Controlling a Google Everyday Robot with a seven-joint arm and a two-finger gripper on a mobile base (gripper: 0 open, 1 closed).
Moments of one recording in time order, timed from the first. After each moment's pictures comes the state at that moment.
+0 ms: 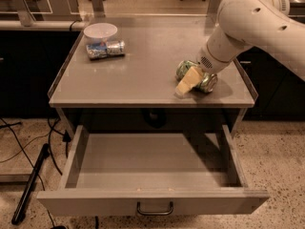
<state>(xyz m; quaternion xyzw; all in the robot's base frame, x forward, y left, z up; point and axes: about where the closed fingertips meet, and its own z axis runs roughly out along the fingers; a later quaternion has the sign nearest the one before) 0.650 -0.149 0.840 -0.39 0.89 0.01 0.25</state>
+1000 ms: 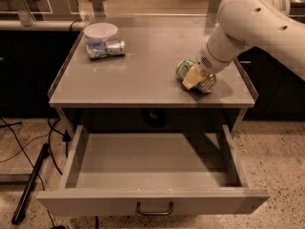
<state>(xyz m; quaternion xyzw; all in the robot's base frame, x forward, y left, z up) 0.649 -0.148 0.841 -0.39 0.89 0.01 0.25</state>
